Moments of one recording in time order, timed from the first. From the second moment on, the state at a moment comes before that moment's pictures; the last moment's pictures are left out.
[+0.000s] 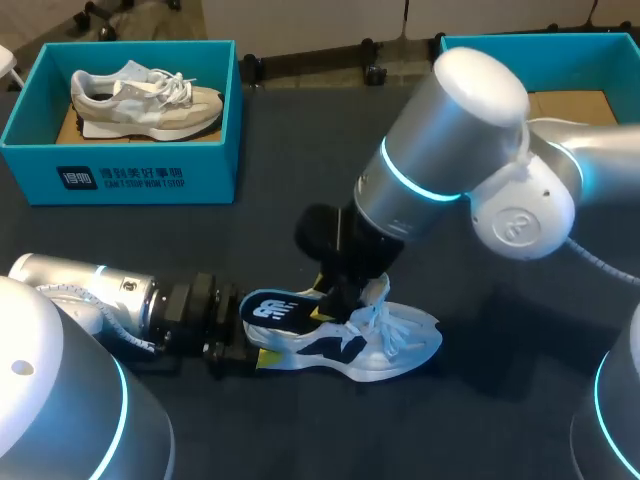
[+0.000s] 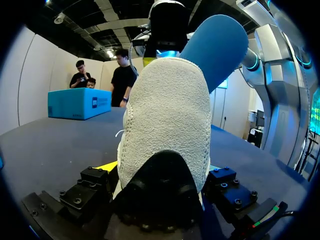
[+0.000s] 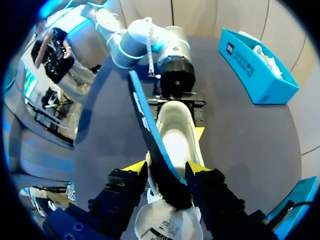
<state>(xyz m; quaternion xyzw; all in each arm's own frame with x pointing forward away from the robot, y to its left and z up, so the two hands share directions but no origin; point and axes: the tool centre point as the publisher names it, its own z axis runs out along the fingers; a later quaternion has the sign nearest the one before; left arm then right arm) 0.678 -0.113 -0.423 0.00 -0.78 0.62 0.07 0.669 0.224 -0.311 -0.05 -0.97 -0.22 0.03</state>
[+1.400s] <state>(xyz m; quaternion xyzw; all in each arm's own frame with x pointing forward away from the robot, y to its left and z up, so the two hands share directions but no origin) 0.678 -0.114 -0.423 0.00 -0.78 0.62 0.07 0.668 0.243 -0.329 -0.01 -0.97 -0.22 0.13</state>
